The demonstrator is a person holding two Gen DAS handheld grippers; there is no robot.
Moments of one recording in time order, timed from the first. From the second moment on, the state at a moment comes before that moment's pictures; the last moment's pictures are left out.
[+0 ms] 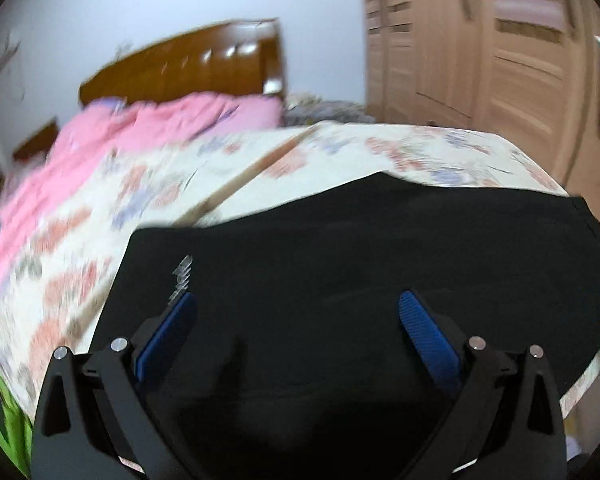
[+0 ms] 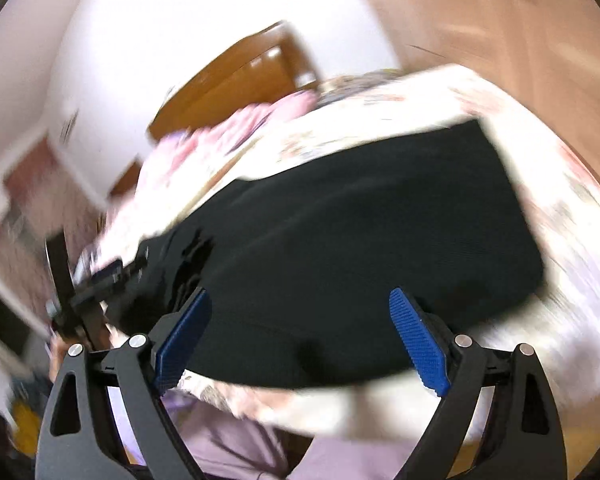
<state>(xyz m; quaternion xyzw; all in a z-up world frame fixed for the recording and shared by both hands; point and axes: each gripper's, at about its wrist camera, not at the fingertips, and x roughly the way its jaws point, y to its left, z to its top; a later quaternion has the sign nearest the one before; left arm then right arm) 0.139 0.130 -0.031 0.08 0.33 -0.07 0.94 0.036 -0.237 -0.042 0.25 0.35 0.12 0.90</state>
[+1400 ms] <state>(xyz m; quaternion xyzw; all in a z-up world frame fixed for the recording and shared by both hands) 0.184 0.096 -0.079 0.06 0.38 -0.16 0.91 0.062 -0.316 -0.074 0.34 0.46 0.09 0.82</state>
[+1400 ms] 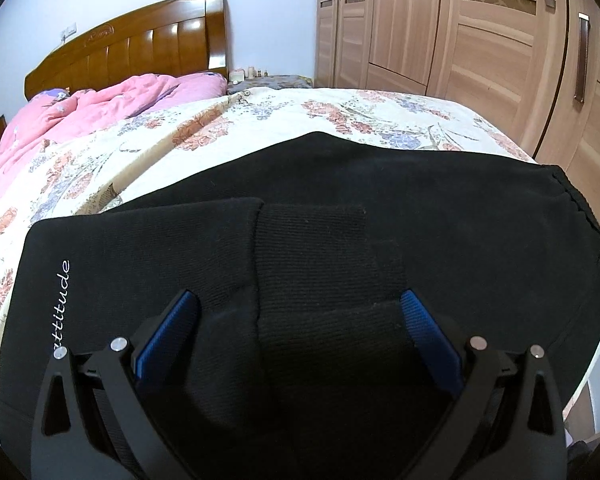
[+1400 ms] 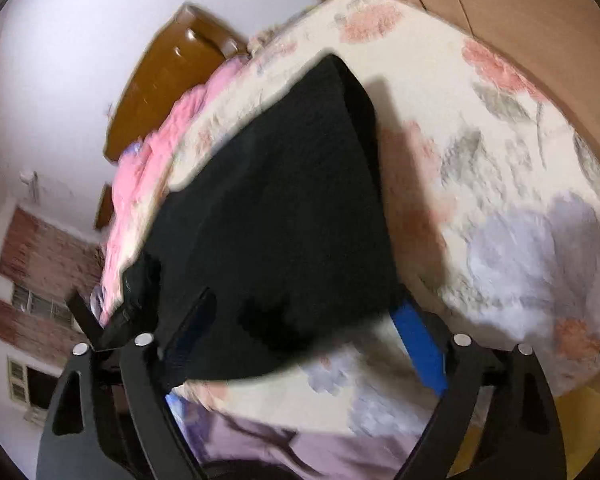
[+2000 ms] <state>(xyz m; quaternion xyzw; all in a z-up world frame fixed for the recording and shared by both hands) 0.185 0.098 -0.077 0.05 0.38 -0.16 0.91 0.079 -0.309 -0.072 0.33 0.44 0.06 0.83</state>
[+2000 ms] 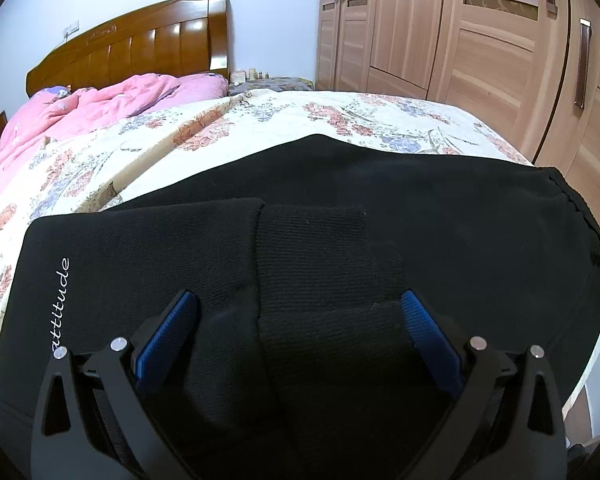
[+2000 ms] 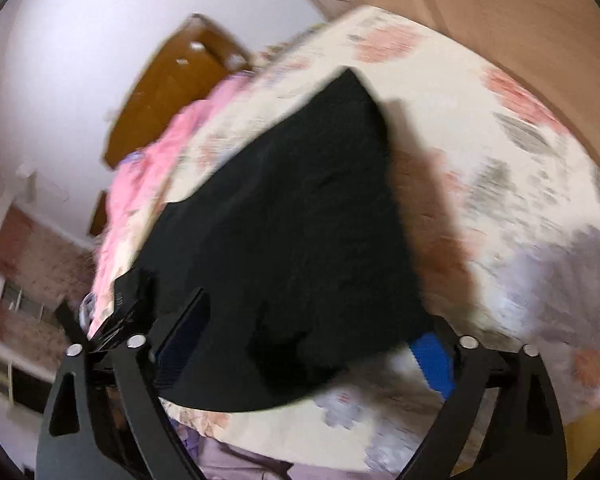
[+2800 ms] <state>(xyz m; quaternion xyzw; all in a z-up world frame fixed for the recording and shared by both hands) 0.186 0.103 -0.077 0.03 0.38 -0.17 0.91 0.040 -0.304 -0.057 0.35 0.28 0.04 0.89</state>
